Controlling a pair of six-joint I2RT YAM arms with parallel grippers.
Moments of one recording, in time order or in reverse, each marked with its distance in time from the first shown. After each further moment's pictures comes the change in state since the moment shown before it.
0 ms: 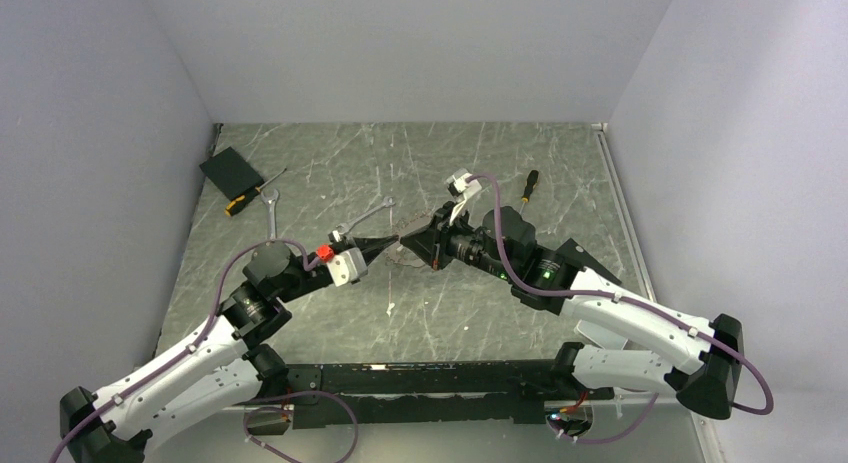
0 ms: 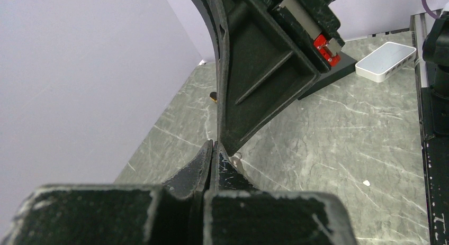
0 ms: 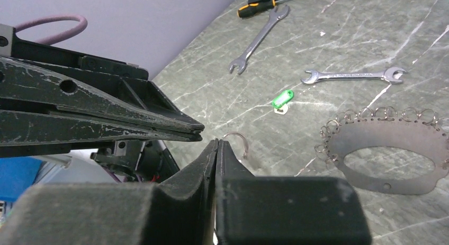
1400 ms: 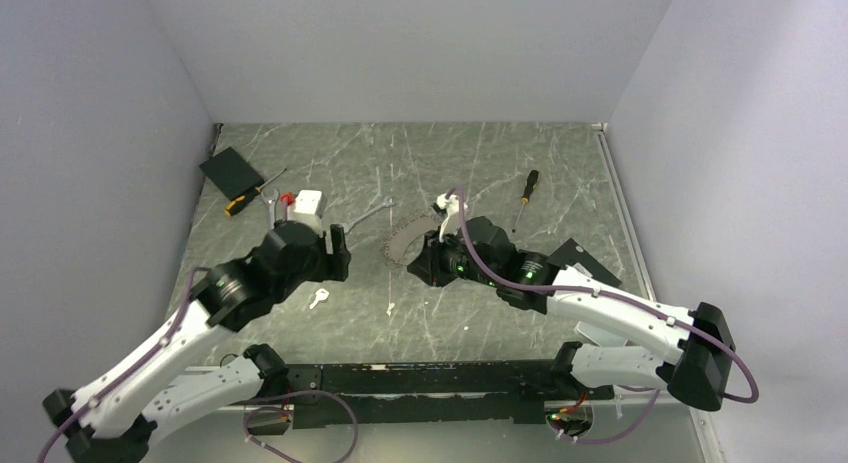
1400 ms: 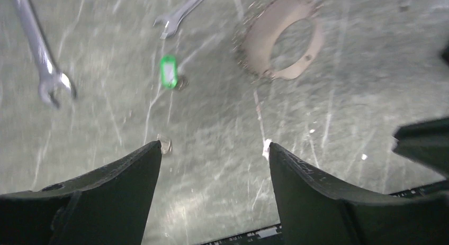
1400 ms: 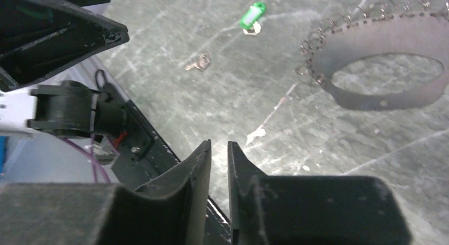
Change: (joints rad) left arm 0.002 0.052 0.330 -1.014 -0.748 -0.850; right arm 0.000 0.060 -0.060 -0.153 0.006 0.062
